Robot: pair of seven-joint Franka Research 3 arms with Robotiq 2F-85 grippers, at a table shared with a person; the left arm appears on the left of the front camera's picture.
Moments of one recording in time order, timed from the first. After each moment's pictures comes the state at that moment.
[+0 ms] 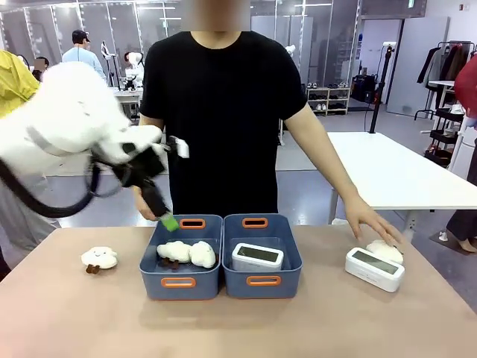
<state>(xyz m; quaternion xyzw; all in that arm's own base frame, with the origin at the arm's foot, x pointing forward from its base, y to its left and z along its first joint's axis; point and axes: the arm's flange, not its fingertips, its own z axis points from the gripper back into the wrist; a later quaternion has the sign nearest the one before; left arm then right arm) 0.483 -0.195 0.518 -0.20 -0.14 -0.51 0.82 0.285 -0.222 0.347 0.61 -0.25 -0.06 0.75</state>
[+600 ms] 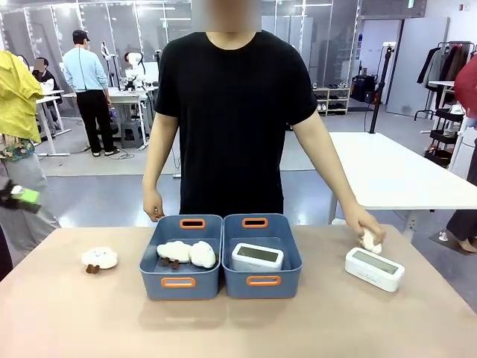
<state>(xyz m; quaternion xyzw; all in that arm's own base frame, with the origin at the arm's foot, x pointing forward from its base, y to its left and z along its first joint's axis) 0.454 0.120 0.479 -0.44 -0.26 -0.26 0.82 0.285 -0.222 0.347 0.61 -0.25 -0.06 0.75</state>
